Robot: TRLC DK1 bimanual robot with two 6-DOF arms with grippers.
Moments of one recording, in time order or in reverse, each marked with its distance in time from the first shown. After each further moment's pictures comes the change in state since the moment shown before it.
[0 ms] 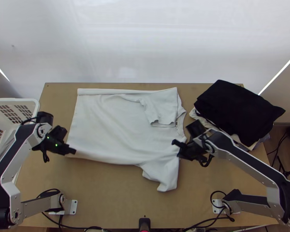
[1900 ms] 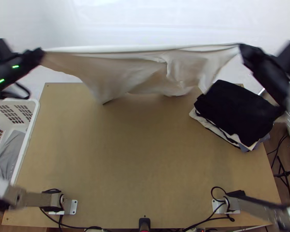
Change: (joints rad) left arm -0.034 0.153 1.121 0.170 0.084 -0.842; right arm -0.381 -0.053 1.007 0.124 0.259 -0.396
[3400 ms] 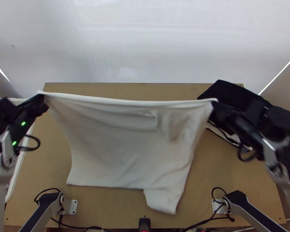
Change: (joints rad) left arm 0.029 -0.608 -0.919 0.473 0.031 0.037; right arm 0.135 -0.410 -0.721 0.154 -0.130 0.027
